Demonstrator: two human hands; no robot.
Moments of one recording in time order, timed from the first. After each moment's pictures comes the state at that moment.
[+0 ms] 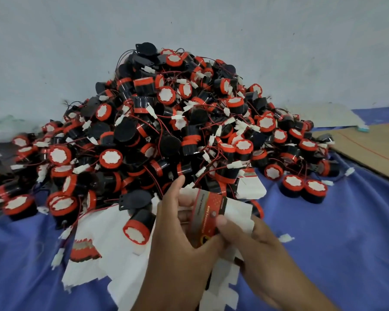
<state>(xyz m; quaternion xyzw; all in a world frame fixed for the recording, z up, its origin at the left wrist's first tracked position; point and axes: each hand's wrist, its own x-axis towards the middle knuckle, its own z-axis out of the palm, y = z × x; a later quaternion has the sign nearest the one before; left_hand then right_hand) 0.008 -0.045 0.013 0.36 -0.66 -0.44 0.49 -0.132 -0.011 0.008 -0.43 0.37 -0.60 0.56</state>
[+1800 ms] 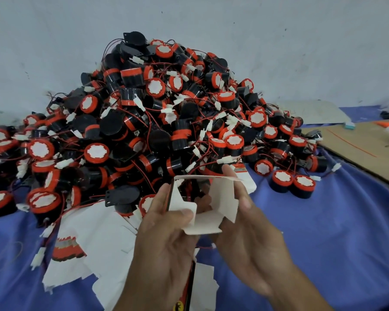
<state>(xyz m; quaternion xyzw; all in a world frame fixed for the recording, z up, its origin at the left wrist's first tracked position) 0.000 -0.054 0.016 0.16 -0.36 -0.76 0.51 -0.138 -0.018 0.006 -0.34 0.24 -0.67 0.61</state>
